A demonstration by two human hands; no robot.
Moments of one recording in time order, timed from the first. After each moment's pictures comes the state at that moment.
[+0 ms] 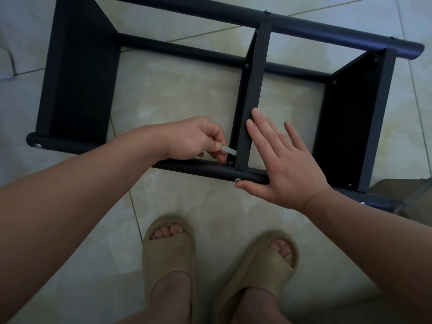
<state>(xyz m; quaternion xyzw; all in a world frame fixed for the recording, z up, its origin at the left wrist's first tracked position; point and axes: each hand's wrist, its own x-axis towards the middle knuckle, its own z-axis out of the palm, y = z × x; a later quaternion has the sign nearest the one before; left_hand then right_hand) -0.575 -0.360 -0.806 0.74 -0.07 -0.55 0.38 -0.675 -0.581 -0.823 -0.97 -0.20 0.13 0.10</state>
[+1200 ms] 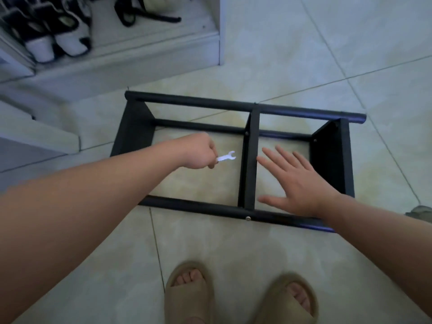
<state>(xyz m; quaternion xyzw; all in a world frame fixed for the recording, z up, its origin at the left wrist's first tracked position) -0.516 -0.352 -0.738 0.88 -0.09 -0.42 0.20 -0.632 -0.603 -0.776 -0.96 -0.16 0.22 0.07</state>
